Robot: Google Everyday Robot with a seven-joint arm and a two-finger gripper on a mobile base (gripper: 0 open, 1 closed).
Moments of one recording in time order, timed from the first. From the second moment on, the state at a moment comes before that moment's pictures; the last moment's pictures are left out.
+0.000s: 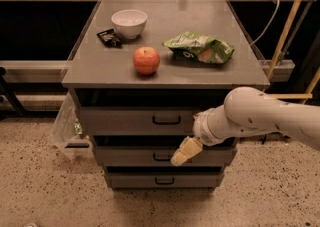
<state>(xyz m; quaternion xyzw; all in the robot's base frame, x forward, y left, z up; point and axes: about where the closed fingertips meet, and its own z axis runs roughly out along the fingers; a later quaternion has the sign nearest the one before) 0.532 -0.086 0.661 -0.50 0.81 0.12 0.28</state>
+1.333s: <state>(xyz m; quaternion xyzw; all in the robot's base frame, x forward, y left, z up) 0.474 -0.152 0.731 -0.54 0.78 0.21 0.25</state>
